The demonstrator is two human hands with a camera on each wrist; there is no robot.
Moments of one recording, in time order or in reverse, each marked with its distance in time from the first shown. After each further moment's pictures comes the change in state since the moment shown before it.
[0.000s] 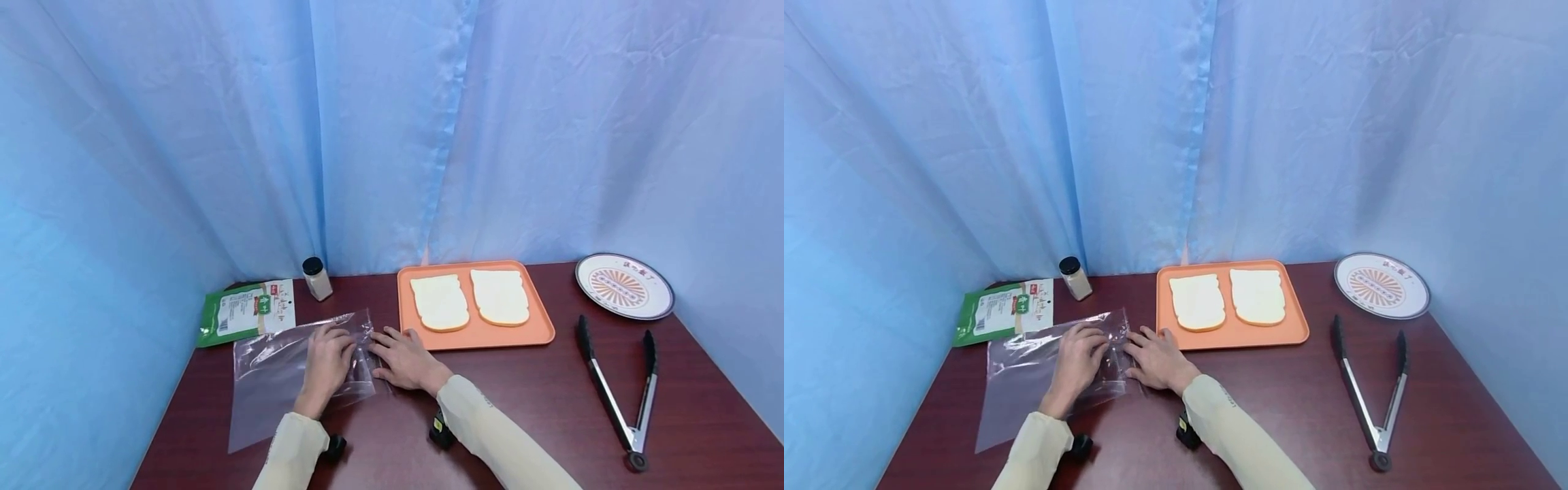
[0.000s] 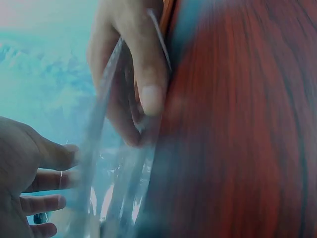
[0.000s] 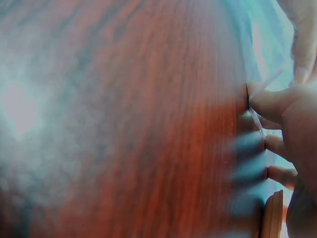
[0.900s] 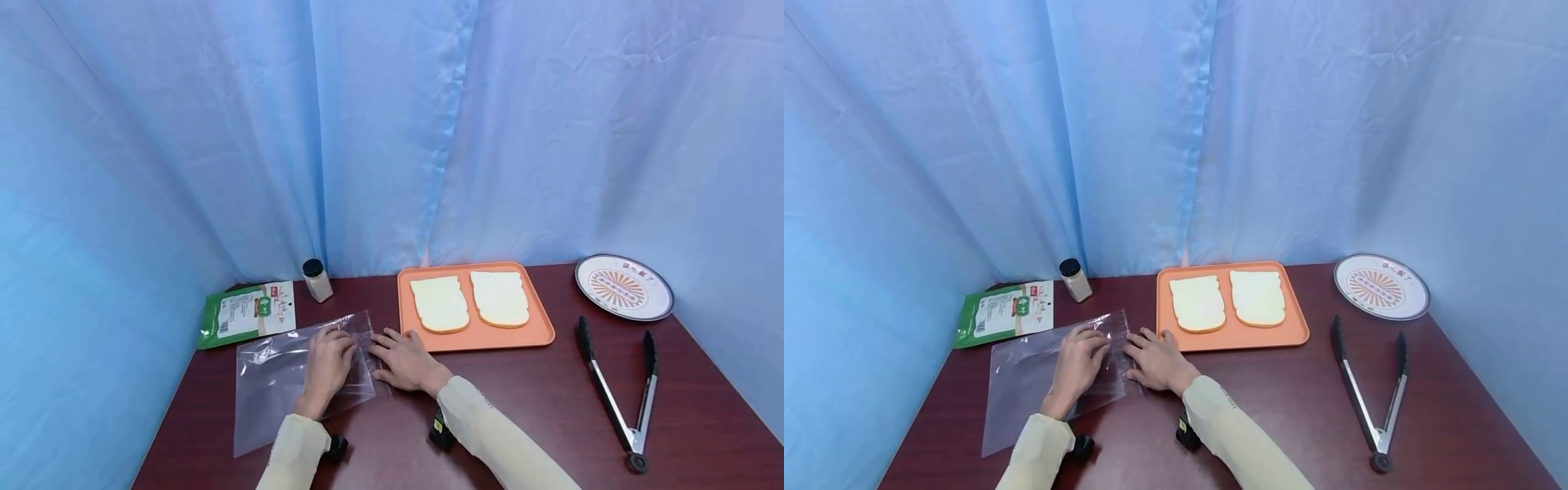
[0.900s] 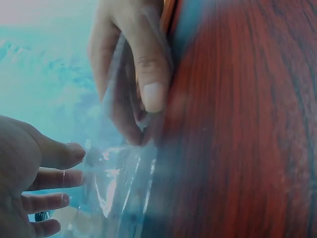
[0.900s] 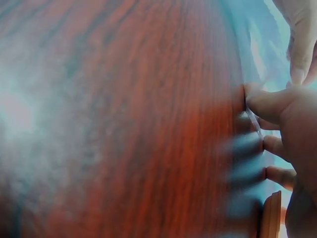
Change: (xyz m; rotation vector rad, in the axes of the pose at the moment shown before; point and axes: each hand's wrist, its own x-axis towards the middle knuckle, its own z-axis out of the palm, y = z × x) left_hand 0.001 0.002 -0.001 0.019 -0.018 -0.018; right_hand 0.000 0.001 0.001 -0.002 -0.004 -0.002
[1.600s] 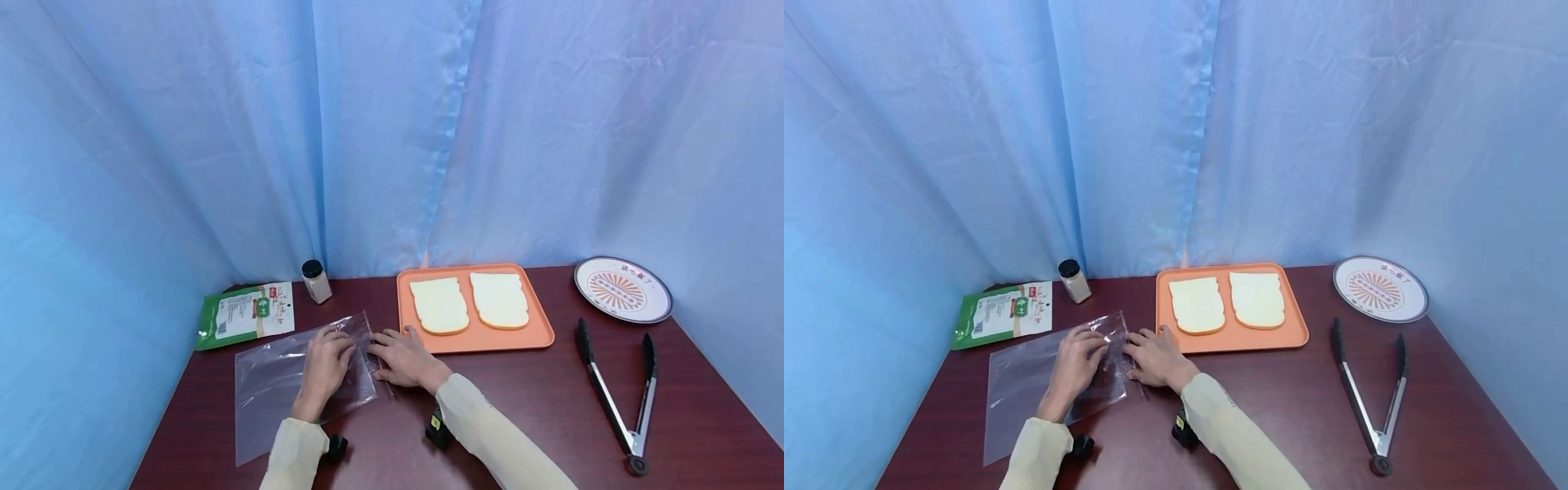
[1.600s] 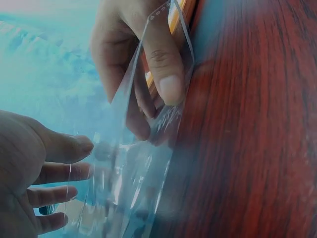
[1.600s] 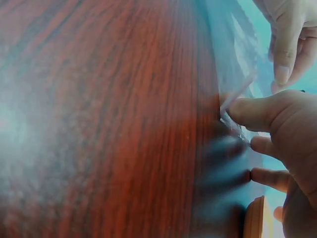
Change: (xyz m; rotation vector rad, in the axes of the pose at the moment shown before) left_hand 0.000 -0.004 -0.003 -0.076 -0.027 -0.040; right_hand 0.003 0.001 -0.013 -0.012 0.036 -0.026
